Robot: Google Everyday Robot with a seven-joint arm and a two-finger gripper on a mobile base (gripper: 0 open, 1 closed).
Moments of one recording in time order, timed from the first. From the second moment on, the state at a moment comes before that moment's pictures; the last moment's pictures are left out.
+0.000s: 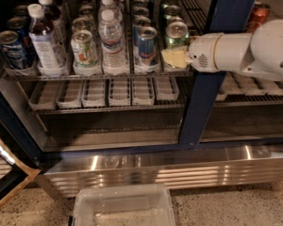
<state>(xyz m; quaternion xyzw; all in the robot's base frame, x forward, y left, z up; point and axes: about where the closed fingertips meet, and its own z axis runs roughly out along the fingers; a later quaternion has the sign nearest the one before) 0.633 -0.085 0.925 -0.36 0.73 0.22 0.53</state>
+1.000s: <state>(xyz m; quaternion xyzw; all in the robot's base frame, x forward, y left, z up) 0.571 -0.102 0.986 -0.36 0.71 0.23 0.56</state>
